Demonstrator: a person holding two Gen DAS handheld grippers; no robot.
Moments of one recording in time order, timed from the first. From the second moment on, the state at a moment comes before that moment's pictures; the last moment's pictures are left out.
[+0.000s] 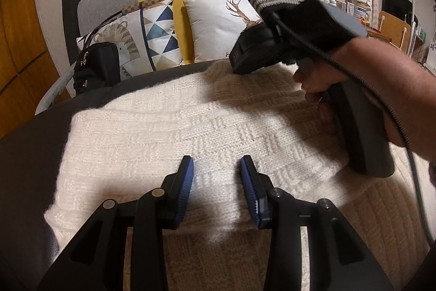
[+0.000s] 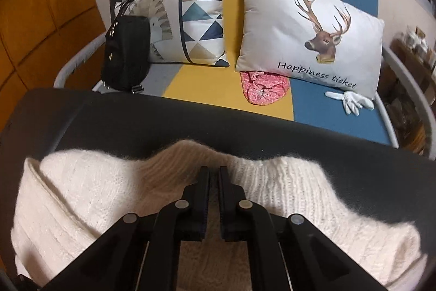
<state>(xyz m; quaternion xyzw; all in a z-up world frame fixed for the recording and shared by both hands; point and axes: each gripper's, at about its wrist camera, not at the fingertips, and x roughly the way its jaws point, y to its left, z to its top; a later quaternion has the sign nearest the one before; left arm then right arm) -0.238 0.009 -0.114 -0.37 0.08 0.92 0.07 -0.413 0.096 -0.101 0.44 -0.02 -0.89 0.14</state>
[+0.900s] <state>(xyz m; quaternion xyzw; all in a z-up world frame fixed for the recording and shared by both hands) -0.243 -0.008 -0.116 -0.37 0.05 0.92 0.09 -0.289 0.147 -0.032 0.40 -0.20 -0.87 0.23</state>
